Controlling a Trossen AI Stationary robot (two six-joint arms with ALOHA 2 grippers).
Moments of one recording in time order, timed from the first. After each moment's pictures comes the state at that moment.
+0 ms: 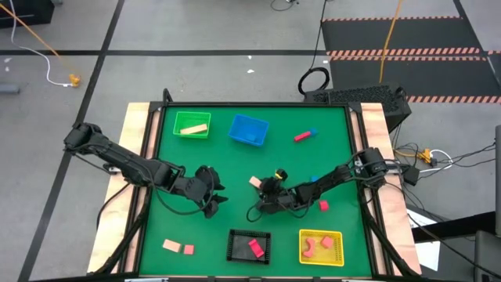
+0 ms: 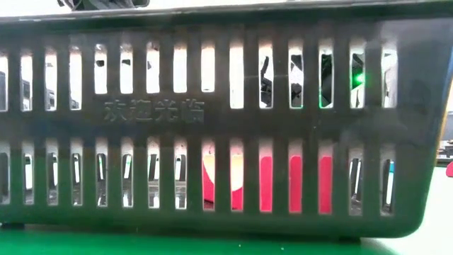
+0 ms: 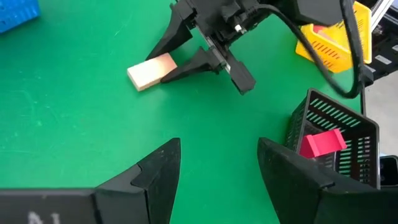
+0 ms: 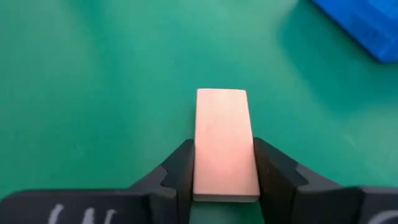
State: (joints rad) left arm -0.38 1.29 0.86 -0.34 -0.27 -0.69; right arm 0.29 1.99 0.91 0.19 0.67 0.60
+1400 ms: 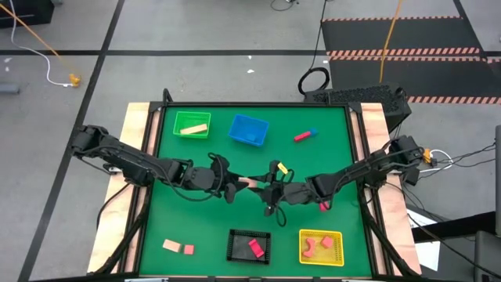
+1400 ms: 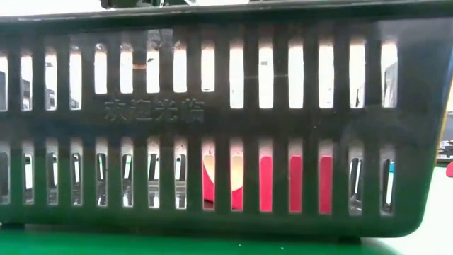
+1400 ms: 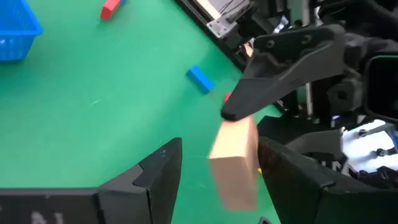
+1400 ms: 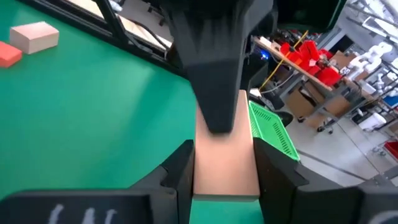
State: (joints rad) left arm -0.28 1.39 0.86 0.08 -0.36 -0.90; right arm 0.32 1.63 0.91 0.42 0.57 -0.35
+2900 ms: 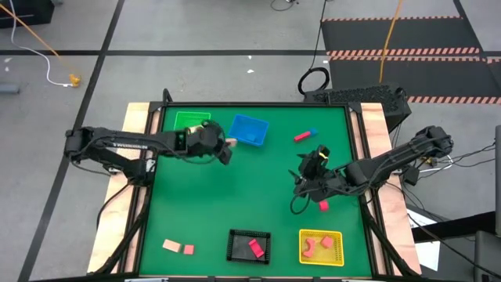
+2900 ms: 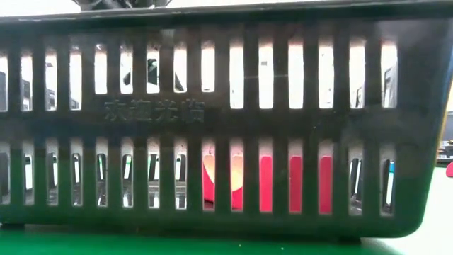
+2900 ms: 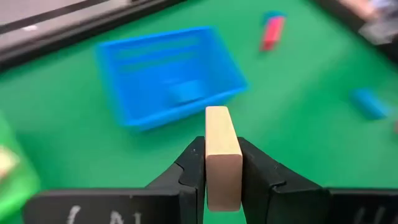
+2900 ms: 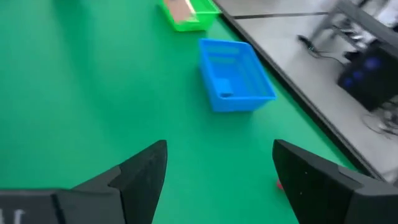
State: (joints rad) left arm 0.13 1.29 0.86 -0.30 -0.34 -0.61; right arm 0.37 1.23 0.91 -0.63 0.82 0.53
